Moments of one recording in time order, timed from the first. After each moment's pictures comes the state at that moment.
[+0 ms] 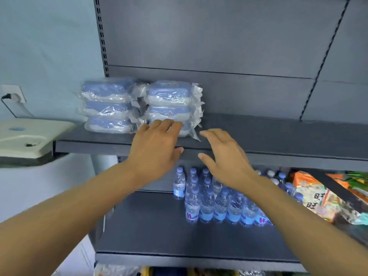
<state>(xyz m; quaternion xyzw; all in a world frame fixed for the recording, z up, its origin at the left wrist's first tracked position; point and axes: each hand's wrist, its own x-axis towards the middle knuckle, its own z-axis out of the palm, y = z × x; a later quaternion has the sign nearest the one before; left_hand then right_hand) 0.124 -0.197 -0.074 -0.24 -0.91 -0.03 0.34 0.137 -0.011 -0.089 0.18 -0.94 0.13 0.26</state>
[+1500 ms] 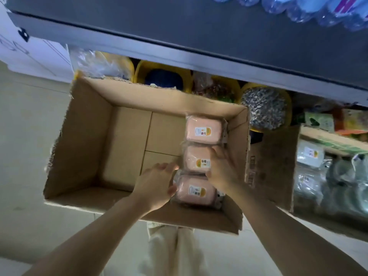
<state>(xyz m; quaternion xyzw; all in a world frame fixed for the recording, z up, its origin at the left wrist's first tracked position) 0.340 -0.077 -0.623 -0.08 -0.93 -0.18 -0.31 0.304 0.121 -0.675 0.05 -0.95 0.10 -0.30</state>
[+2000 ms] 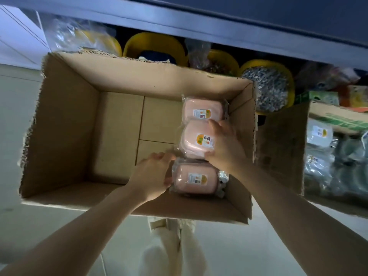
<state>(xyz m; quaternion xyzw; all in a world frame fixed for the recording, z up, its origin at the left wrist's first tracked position) 0.348 -0.084 -0.678 -0.12 -0.93 -0.17 -0.31 0.296 0.120 -0.690 0.02 -0.96 0.15 -0.23</state>
